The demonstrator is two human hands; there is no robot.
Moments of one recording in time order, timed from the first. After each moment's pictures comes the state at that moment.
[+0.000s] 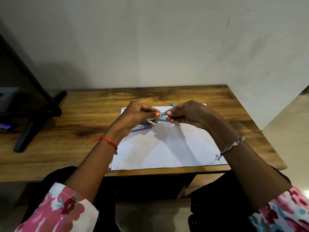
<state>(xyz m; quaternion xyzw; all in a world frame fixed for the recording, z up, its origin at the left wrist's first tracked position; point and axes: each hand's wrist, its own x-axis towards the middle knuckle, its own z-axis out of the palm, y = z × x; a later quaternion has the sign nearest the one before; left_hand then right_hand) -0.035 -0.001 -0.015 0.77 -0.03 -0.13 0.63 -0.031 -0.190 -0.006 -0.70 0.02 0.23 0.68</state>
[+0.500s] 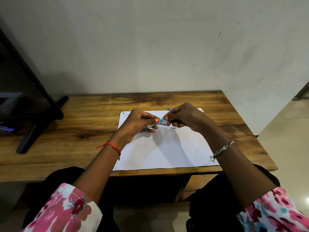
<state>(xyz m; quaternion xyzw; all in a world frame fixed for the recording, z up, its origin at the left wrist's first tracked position) -0.046 -0.011 -0.019 0.76 0.00 -0.14 0.64 -0.033 -0.191 -0.006 -0.79 -0.01 0.16 0.59</state>
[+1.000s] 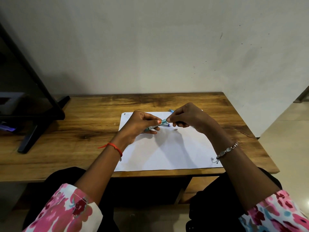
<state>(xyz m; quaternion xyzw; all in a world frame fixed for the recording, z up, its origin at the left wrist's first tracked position) -0.046 -0.014 -0.020 0.76 0.01 -0.15 0.64 -0.032 -0.198 -0.005 -0.82 -0.05 0.14 0.55</state>
